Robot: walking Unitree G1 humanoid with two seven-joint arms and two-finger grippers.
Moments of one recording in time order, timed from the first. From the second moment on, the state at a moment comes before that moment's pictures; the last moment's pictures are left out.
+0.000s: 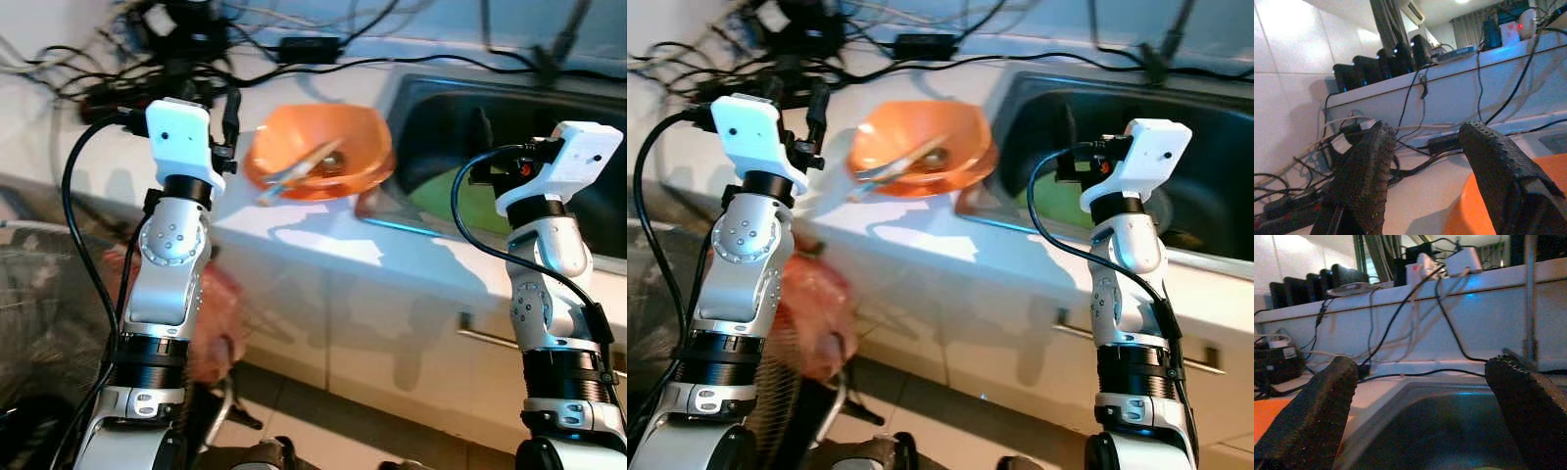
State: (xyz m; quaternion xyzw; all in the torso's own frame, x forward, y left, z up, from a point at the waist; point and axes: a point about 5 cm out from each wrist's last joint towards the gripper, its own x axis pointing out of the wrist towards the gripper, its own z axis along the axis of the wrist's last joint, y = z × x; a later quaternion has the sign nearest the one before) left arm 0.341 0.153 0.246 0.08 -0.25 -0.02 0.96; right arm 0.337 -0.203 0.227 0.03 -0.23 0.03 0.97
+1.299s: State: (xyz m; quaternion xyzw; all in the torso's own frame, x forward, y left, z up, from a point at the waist) left arm 0.334 0.152 0.228 0.07 -0.22 -0.02 0.97; right arm 0.337 -0.199 0.224 0.03 -0.22 0.04 0.97
